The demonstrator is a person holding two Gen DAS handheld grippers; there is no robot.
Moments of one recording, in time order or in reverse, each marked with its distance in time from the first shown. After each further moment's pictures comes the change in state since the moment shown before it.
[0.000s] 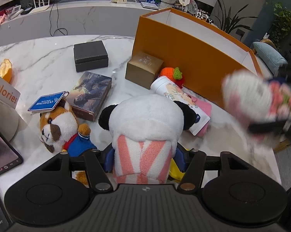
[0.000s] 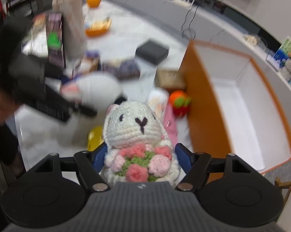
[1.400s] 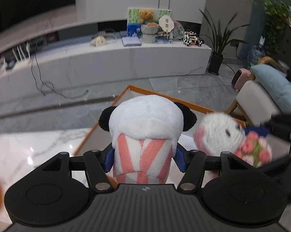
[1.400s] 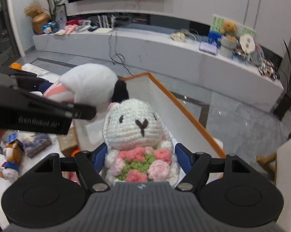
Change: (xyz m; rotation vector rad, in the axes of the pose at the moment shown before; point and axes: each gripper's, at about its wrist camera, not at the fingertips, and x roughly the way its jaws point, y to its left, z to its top) left arm 0.046 -0.129 0.204 0.124 -0.124 0.067; right arm -0.006 -0.177 0.028 0.406 -0.127 -0.207
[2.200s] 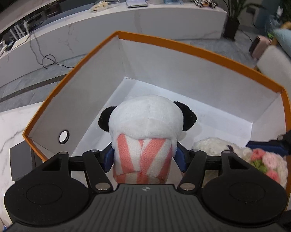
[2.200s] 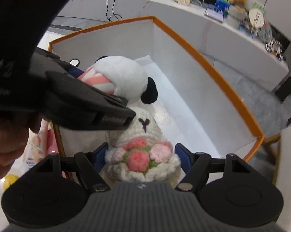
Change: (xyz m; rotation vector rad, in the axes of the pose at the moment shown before) left arm 0.078 -0.025 -0.025 0.047 0.207 0.103; right arm 0.079 0.019 -0.028 -0.047 0.219 -0.026
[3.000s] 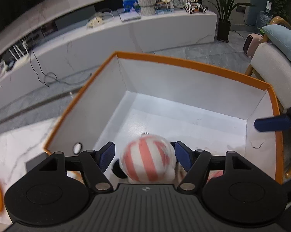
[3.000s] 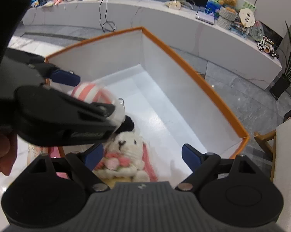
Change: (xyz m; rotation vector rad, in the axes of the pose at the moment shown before) left arm -0.031 -0.007 0.001 0.092 -0.091 0.036; right arm -0.020 -0.009 0.002 0.045 -0.050 -0.030
